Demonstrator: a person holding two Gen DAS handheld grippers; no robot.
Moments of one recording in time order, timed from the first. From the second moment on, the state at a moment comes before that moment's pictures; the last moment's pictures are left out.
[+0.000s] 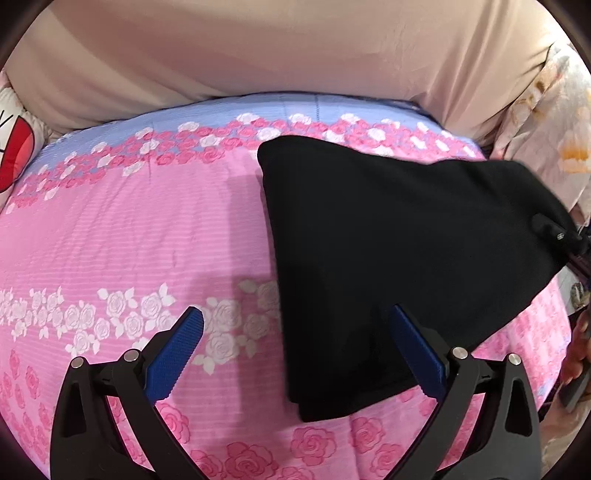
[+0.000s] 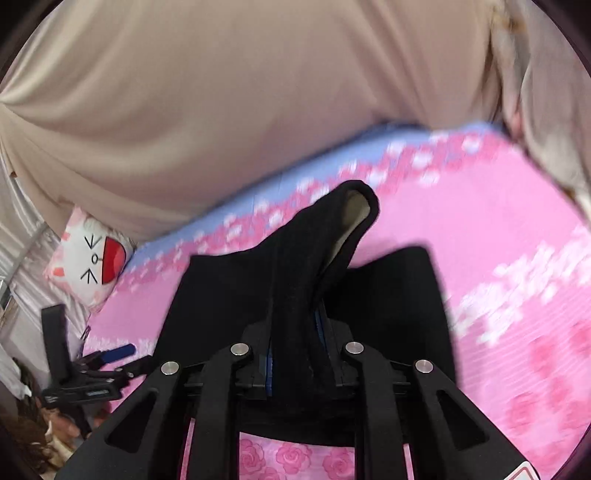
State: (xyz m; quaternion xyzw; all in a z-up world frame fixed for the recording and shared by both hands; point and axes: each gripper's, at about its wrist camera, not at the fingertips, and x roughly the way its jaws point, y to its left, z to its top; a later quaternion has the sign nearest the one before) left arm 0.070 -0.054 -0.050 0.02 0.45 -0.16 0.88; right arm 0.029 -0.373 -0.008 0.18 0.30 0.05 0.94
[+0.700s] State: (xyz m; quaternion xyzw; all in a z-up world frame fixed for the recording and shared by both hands) left arm 0.109 -0.070 -0.101 -0.13 0.45 -0.25 0.84; right arm 0.037 -0.413 -0.087 0.29 0.35 0.00 0.89
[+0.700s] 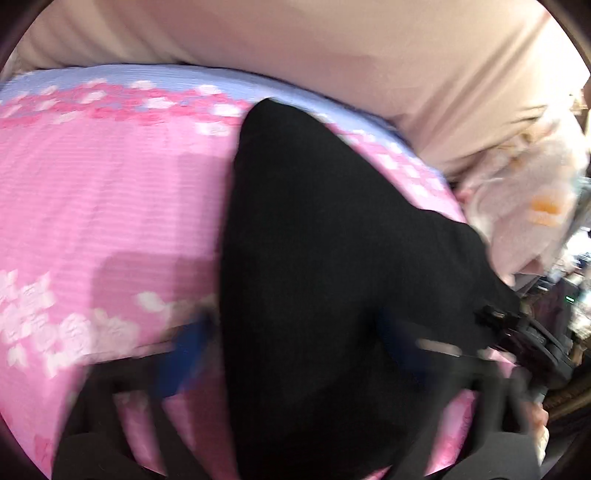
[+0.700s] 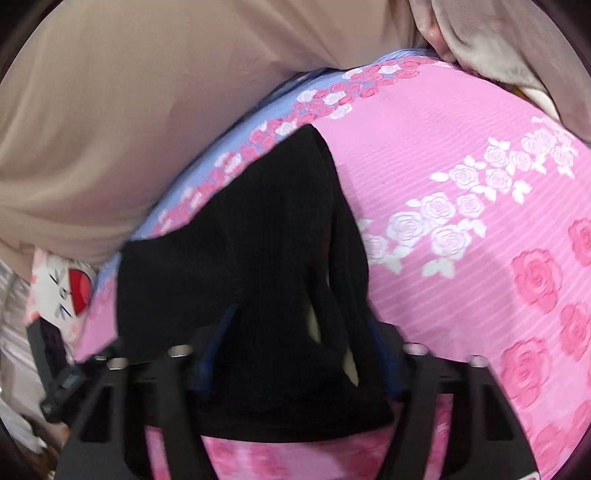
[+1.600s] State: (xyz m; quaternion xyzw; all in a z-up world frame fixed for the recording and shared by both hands) left arm 0.077 0.047 0.001 -0.02 0.35 -0.11 0.93; right arm 0.070 -0.200 0.009 0.07 0.32 0.12 0.94
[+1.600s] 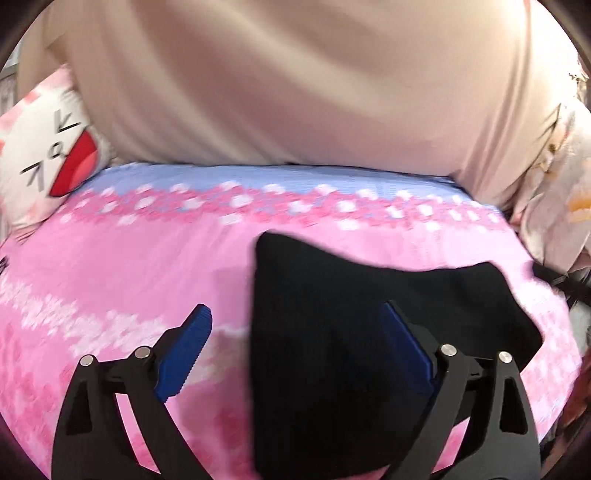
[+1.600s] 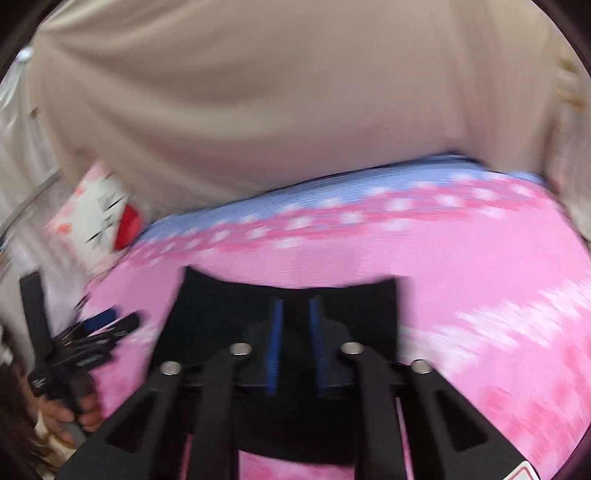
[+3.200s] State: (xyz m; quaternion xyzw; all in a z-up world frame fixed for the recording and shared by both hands) left arm 0.054 0.089 -0.044 0.01 0.41 0.03 0.91; right arm 0.054 -0.106 -0.019 0.00 0.37 0.15 0.92
